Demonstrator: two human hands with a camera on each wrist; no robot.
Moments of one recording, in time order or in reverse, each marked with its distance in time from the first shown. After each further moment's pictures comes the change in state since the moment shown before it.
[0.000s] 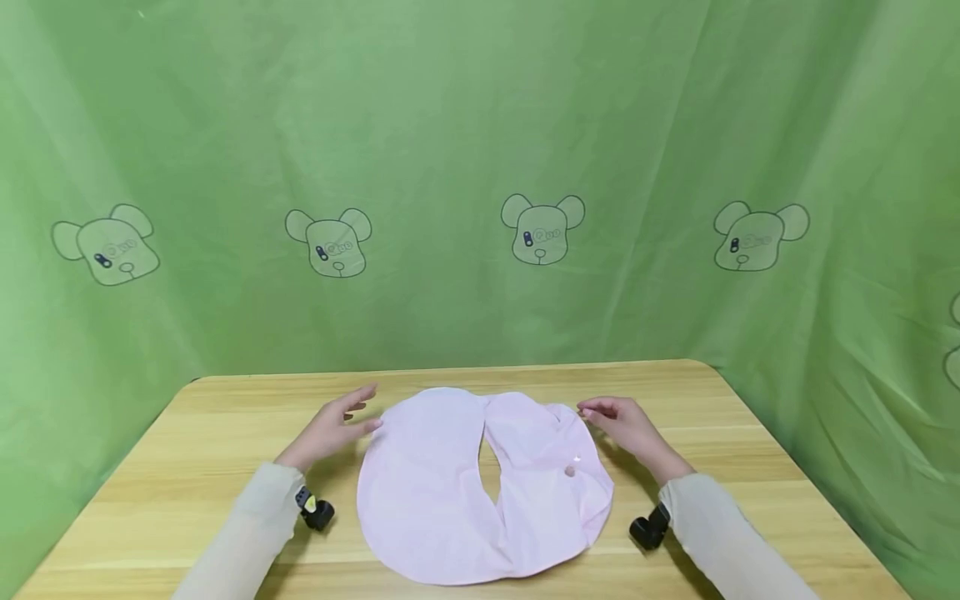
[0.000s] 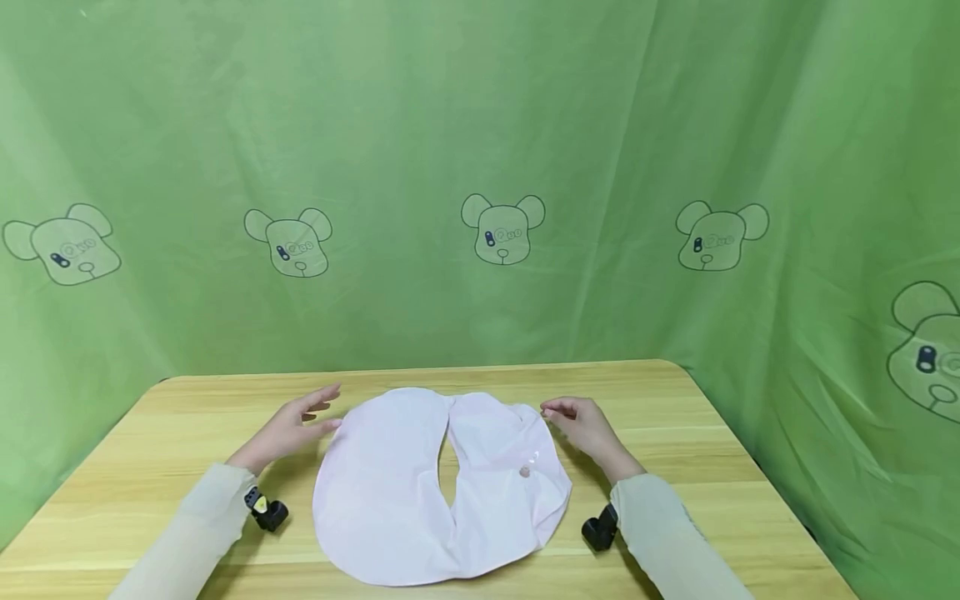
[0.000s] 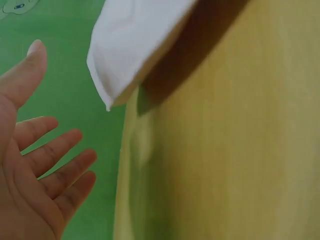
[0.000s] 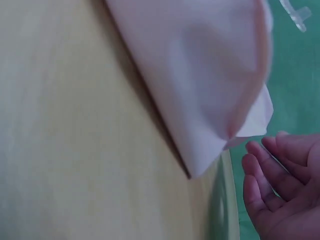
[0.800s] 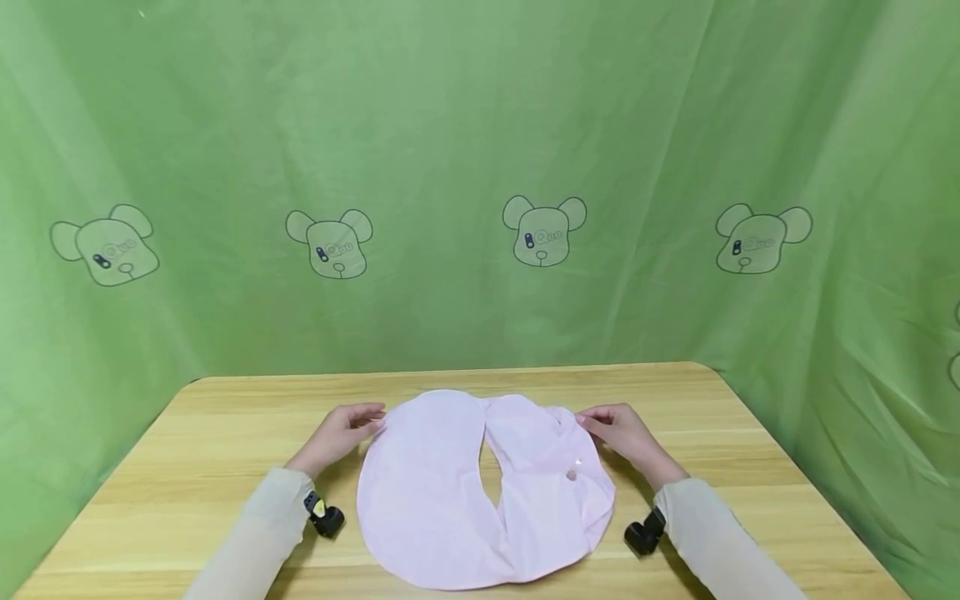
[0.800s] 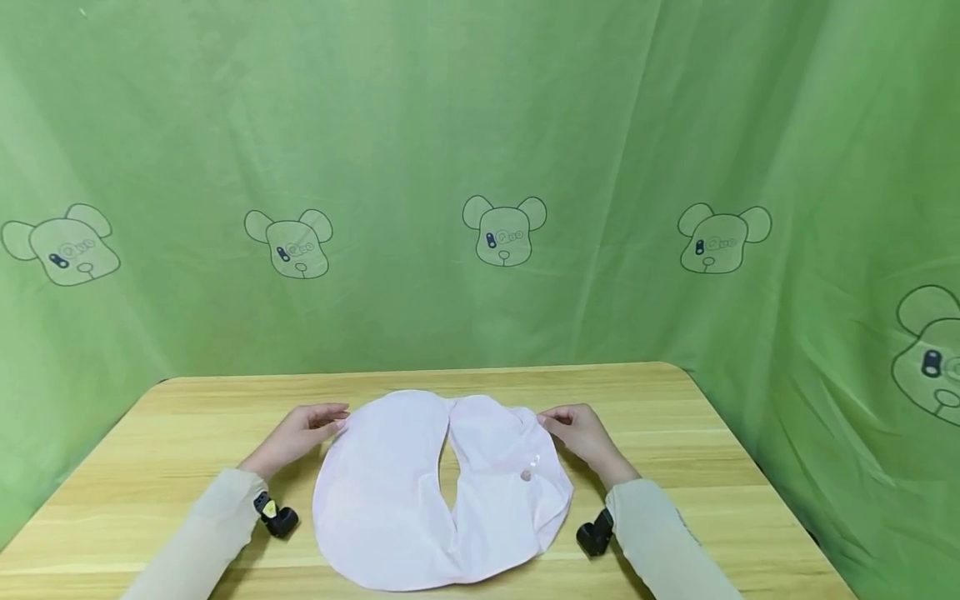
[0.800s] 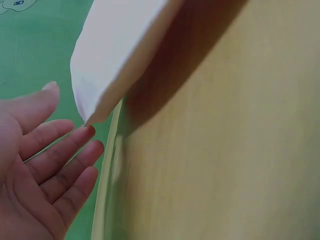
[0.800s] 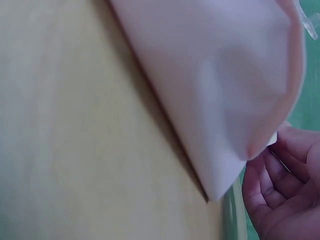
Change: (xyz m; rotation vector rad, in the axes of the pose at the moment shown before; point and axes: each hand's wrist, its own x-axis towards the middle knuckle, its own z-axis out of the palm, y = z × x) left_hand 0.009 -0.017 0.016 -0.082 0.039 -0.055; right_hand 0.005 0.003 0.011 0.014 0.018 0.183
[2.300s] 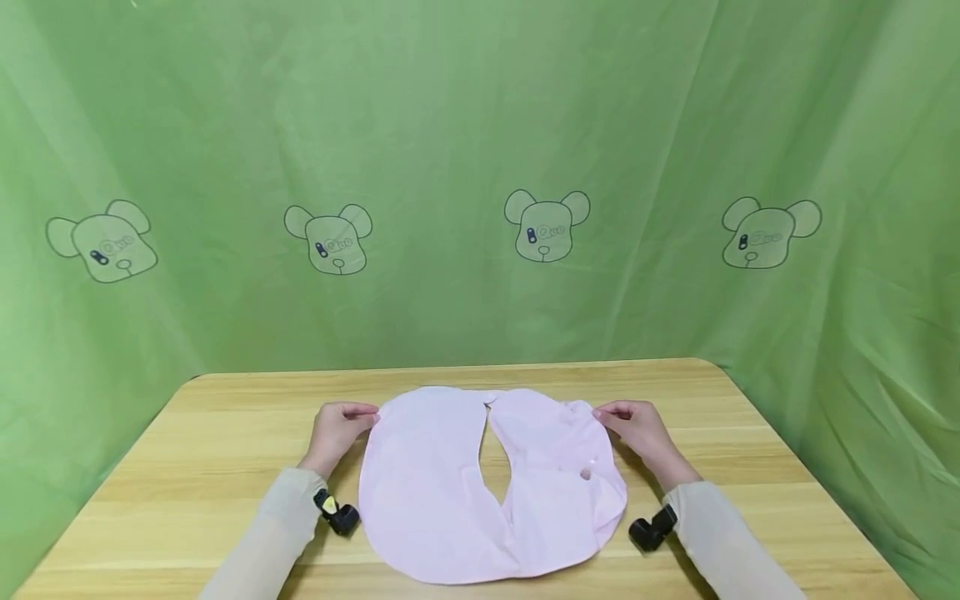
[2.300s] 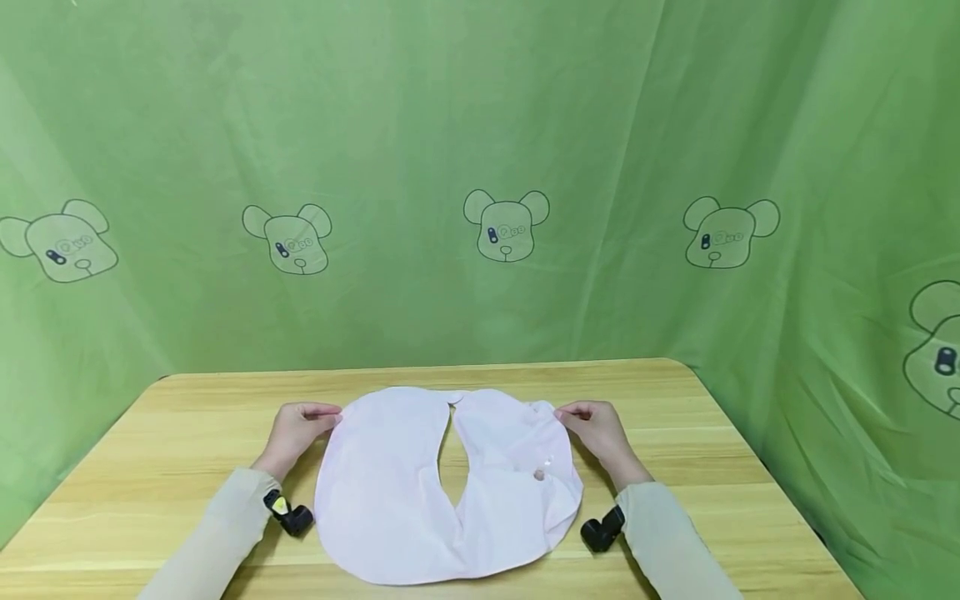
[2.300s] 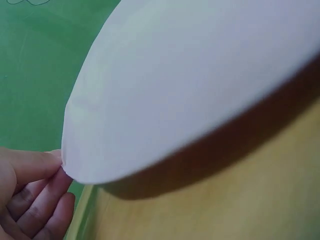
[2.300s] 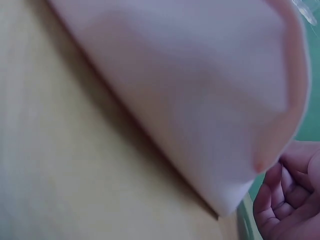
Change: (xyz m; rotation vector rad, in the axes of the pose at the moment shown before) left_hand 0.003 0.002 0.013 -0.137 0.352 -0.267; right_hand 0.003 0.017 -0.011 0.028 0.139 0.040
